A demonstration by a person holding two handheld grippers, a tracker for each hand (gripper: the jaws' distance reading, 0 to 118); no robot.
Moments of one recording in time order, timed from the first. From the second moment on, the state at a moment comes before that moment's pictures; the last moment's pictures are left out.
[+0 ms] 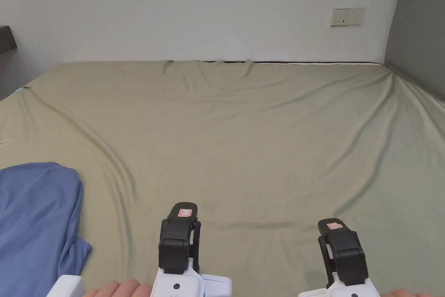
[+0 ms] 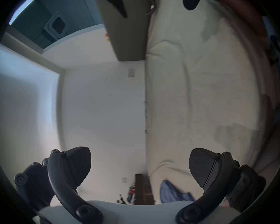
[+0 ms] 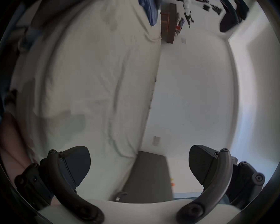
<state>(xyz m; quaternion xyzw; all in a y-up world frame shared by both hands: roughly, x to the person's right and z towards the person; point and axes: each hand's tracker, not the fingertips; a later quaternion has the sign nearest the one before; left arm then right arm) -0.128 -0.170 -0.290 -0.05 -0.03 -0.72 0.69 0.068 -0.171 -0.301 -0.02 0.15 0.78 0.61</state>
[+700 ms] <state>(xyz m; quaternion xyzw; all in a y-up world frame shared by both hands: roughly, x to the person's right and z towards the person) -0.243 -0.040 -0.315 -0.08 0.11 0.04 0.99 0.158 -0.052 -0.349 -0.10 0.03 0.06 0.99</state>
